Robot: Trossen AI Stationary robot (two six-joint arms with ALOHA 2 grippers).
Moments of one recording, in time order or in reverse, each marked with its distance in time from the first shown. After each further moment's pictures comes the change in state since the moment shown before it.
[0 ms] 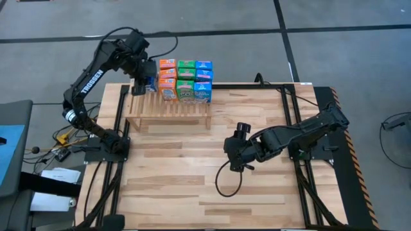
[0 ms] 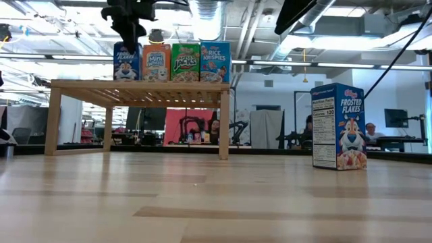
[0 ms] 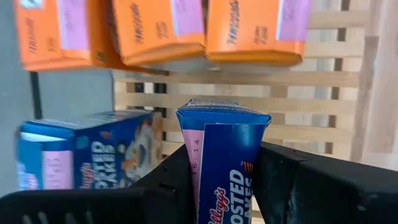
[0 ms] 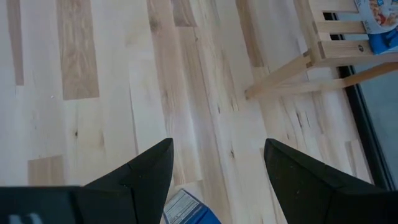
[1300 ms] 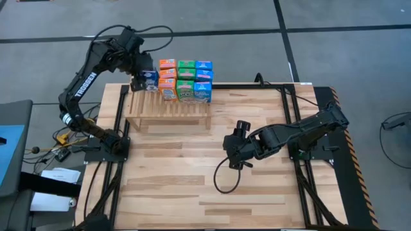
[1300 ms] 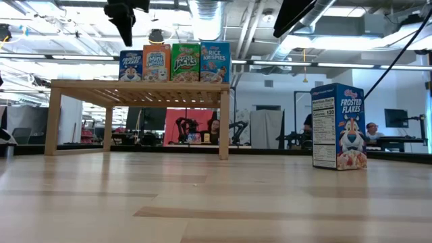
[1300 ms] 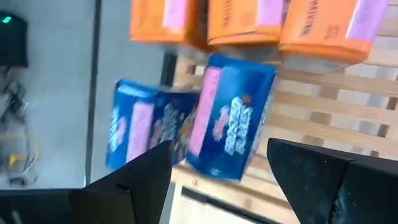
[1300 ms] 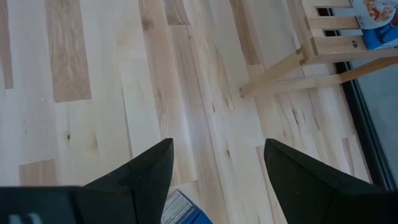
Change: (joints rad) left arm -0.014 -0.044 0.045 0.046 -0.190 -0.119; right arm -0.028 0.001 0.000 -0.003 -0.005 0.000
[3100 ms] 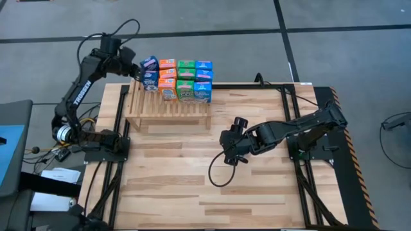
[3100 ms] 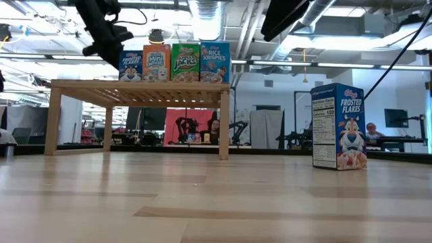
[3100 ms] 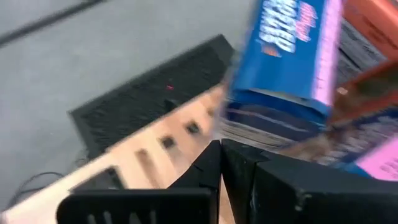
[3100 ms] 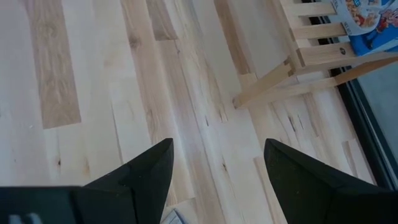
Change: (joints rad) left arm 0.383 -0.198 -0.522 0.527 0.335 -0.604; right arm -0.052 0.013 0.001 0.061 0.001 0.001
